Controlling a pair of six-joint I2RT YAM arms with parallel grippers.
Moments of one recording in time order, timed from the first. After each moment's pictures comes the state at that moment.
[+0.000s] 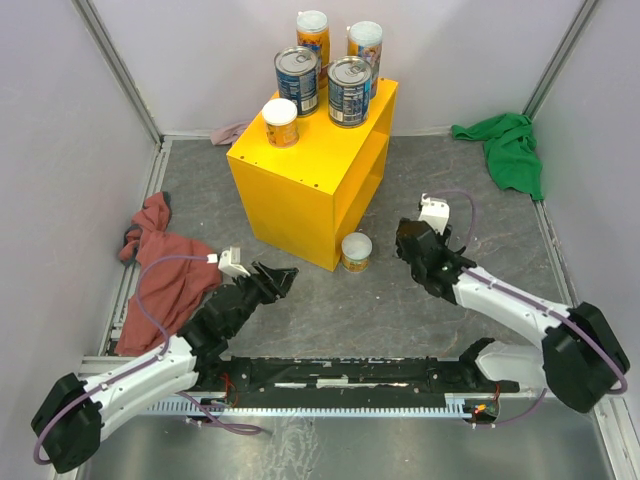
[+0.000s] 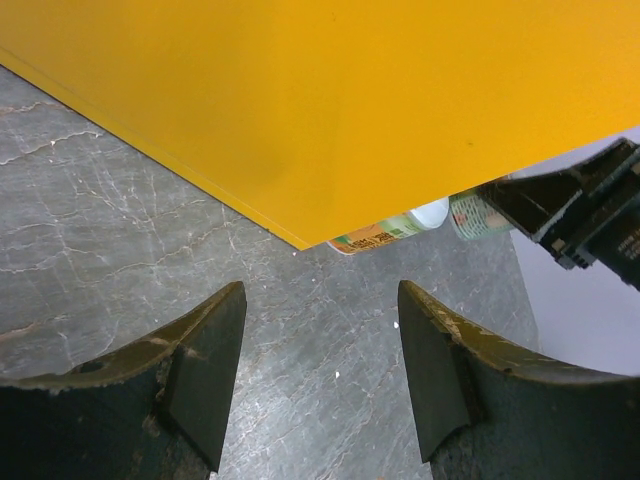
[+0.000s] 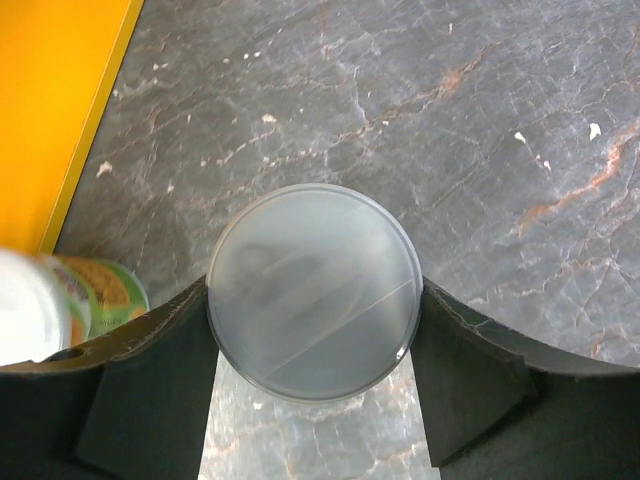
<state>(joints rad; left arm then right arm) -0.77 0.63 0.07 0.38 -0.30 -0.89 0.61 1.23 0.65 -0.12 0.66 0.52</state>
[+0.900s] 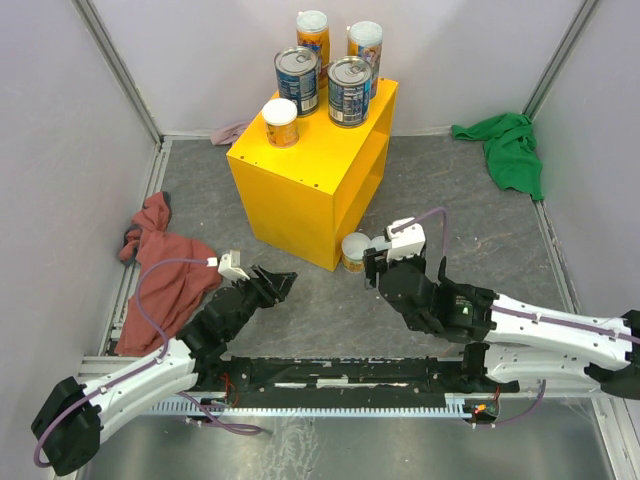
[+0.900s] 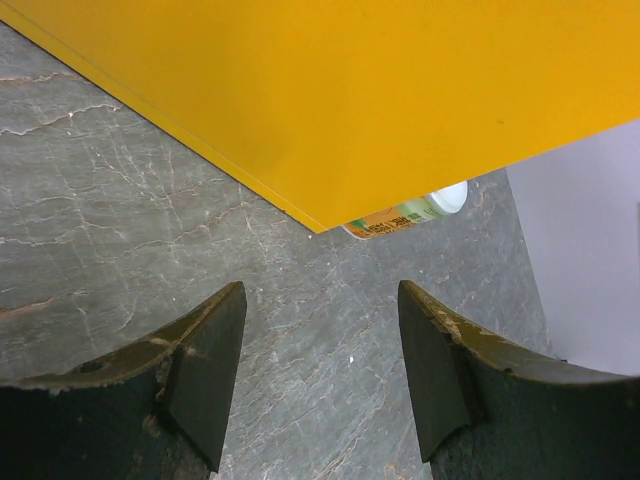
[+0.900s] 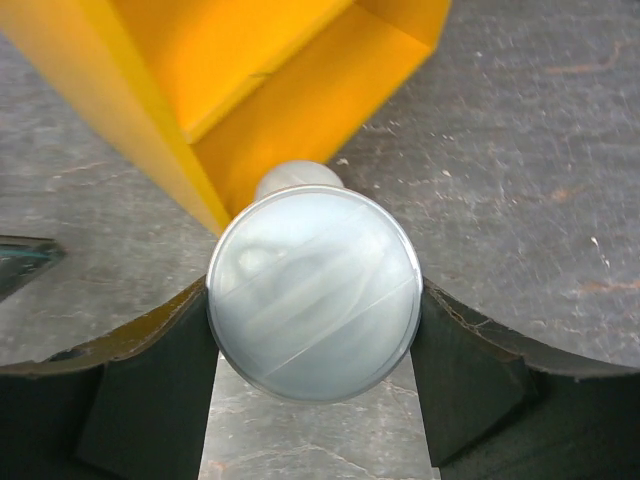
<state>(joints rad) -0.77 0.59 0.04 0.34 -0.29 -0.90 1.24 0.96 0.84 -0.43 0.94 0.49</state>
